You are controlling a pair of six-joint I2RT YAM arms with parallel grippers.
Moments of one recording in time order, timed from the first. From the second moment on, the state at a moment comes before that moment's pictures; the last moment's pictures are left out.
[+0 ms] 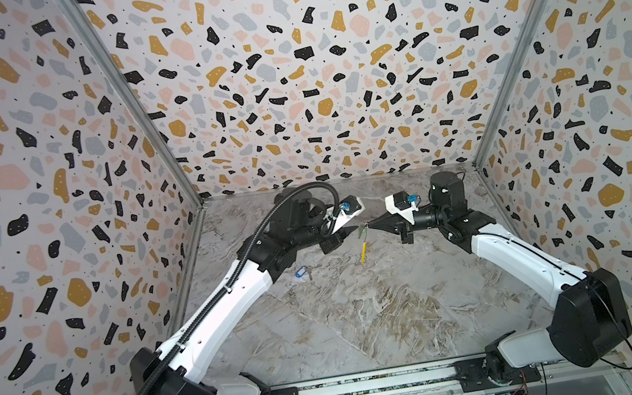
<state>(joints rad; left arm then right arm) -0.59 1.32 1.29 -0.42 0.37 0.57 0.38 1.38 1.07 0.01 -1.10 -0.51</state>
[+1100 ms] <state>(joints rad) -0.57 1.42 1.16 -0.15 0.55 0.39 0.38 1.39 0.98 0.39 -1.13 -0.18</state>
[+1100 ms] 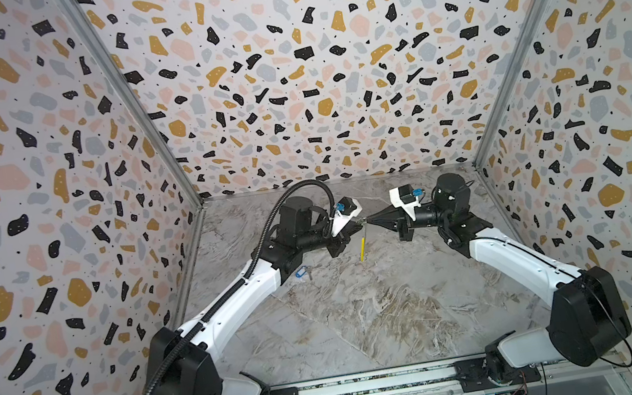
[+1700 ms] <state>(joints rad) -0.65 1.42 1.19 -0.15 0.26 0.38 0.38 1.45 0.94 0.71 -1.06 0.11</state>
